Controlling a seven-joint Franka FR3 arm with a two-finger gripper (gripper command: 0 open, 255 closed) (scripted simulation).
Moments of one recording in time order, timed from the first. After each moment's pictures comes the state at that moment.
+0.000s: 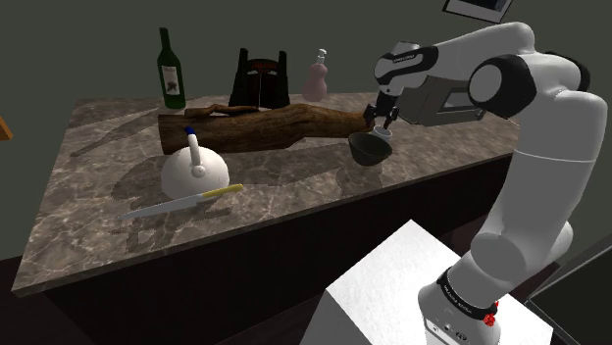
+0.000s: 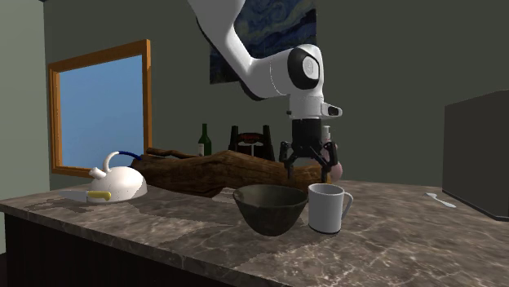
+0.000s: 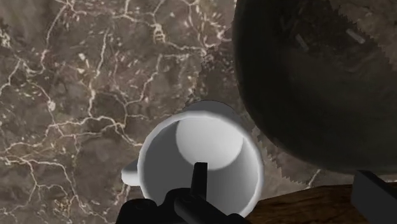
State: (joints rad) arm -0.24 0.38 -0.28 -1.66 0.10 2.04 -0.11
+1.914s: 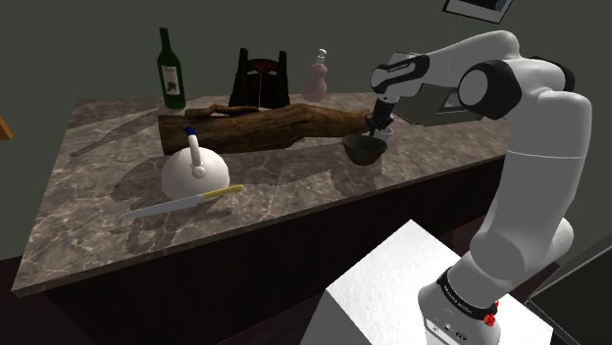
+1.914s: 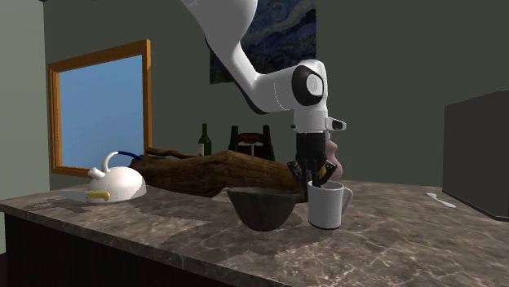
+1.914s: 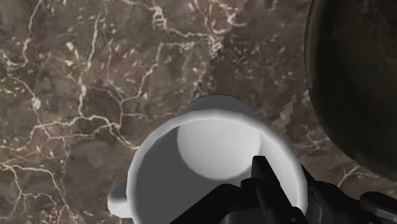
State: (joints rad) arm -0.26 0.45 -0.28 -1.66 0.12 2.09 -0.13
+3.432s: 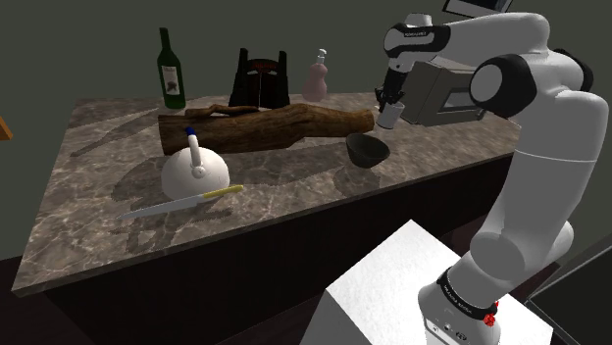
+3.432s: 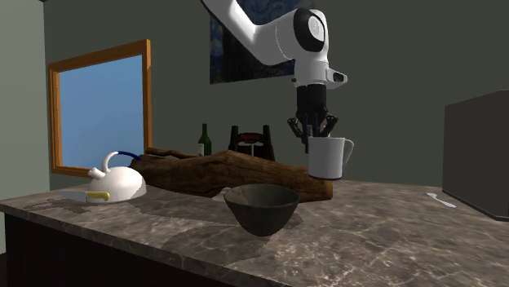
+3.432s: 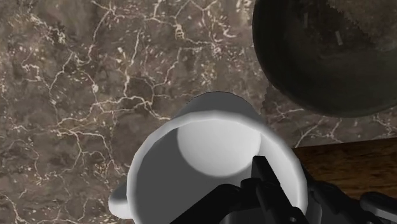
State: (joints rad) arm -0.26 0.37 -0.29 -1.45 0.10 1.82 -0.11
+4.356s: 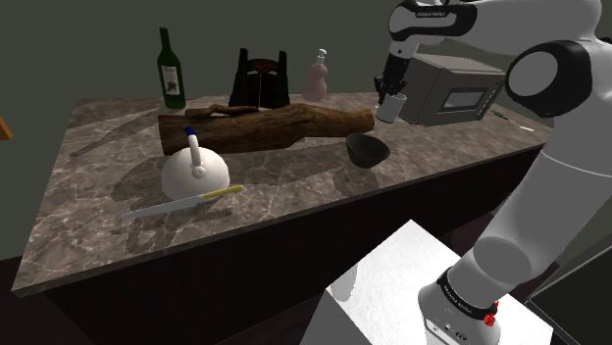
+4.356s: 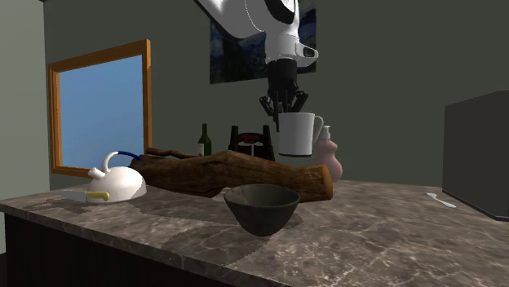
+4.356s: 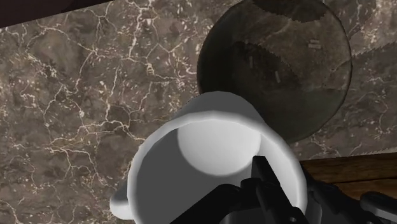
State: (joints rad) arm -0.16 0.17 -0.27 -1.58 0.03 1.75 0.01
